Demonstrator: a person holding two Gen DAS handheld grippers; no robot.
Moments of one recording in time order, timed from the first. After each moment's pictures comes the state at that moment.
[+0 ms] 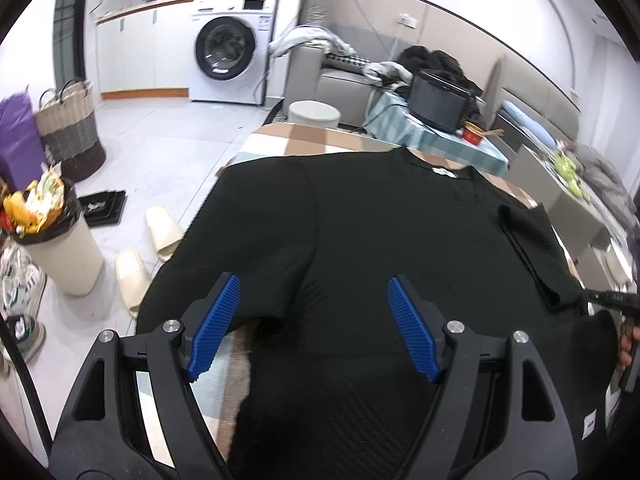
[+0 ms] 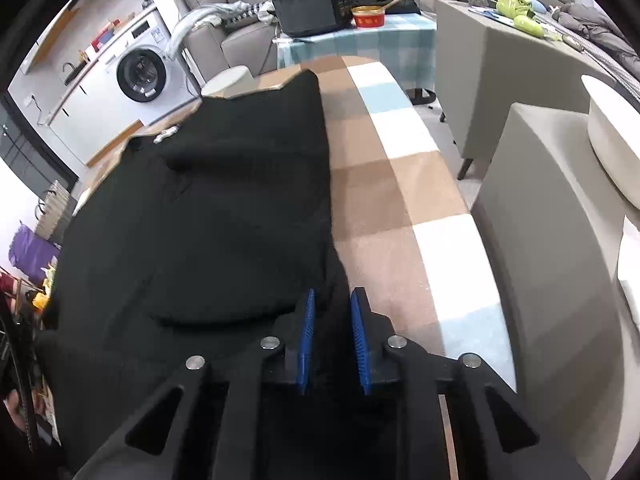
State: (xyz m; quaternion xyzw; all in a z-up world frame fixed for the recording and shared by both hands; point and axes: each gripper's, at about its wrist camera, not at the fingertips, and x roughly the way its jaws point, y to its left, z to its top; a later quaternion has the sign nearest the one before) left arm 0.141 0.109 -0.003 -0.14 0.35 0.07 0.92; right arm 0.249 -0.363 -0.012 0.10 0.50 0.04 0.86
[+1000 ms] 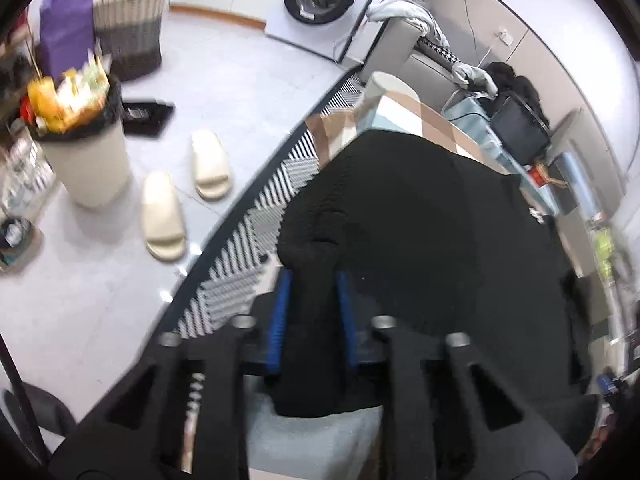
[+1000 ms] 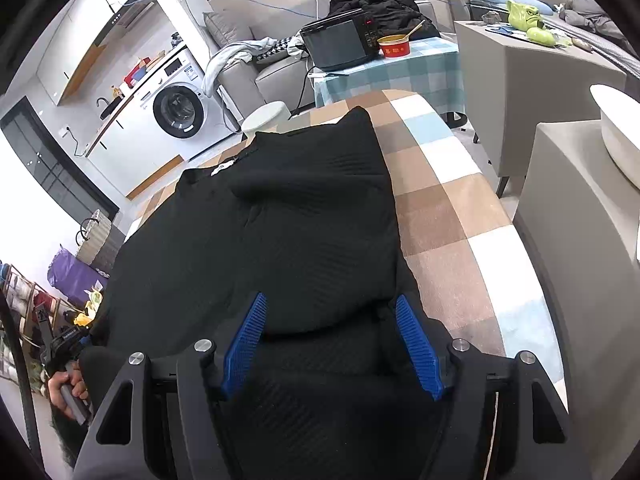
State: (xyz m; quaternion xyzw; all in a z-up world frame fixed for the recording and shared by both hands) left arm 0.187 0.247 -0.082 -0.25 0.41 0.16 0.87; right arm 0.232 -0.345 0.003 0.15 0.45 0.09 0.88
